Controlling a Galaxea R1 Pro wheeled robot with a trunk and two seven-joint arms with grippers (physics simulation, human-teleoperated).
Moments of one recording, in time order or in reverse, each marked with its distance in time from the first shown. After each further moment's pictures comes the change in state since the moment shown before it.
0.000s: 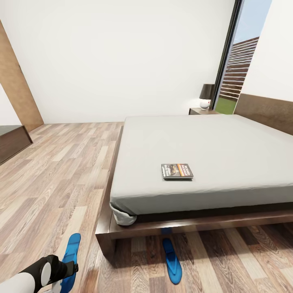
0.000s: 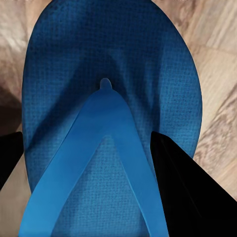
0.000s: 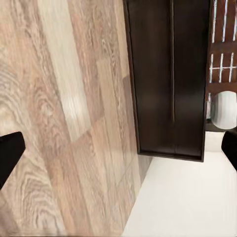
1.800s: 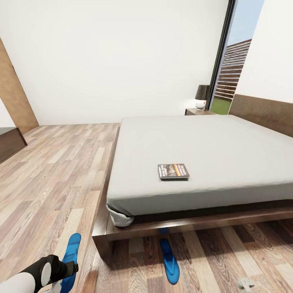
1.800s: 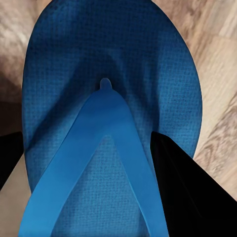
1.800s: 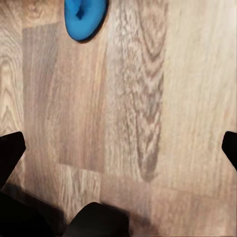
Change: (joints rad) left arm -0.001 -0.001 -0.006 0.000 0.000 0.002 -0.001; right arm -0.010 -0.195 -0.118 -0.139 0.010 -0.014 1.800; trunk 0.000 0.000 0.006
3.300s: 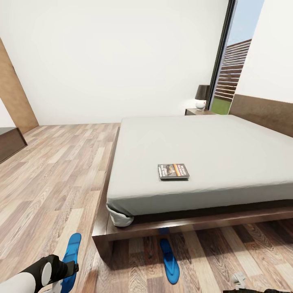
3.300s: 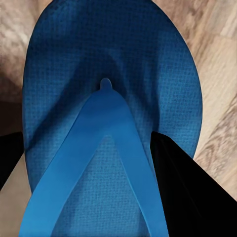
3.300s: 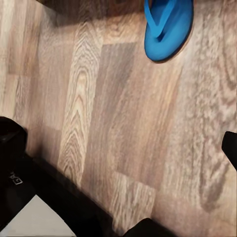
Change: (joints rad) left arm 0.000 -0.002 0.000 -0.001 0.000 0.000 -0.002; right arm -0.003 -0.007 -0.003 -0.047 -0.007 -0.009 0.268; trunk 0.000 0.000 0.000
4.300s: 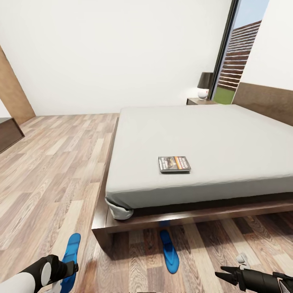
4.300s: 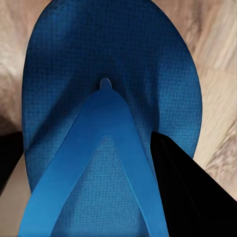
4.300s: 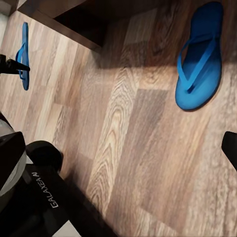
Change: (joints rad) left arm 0.000 0.002 0.012 0.002 0.000 -0.003 0.000; right arm -0.010 -0.054 -0.146 -0.123 -0.007 0.007 0.240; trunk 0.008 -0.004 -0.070
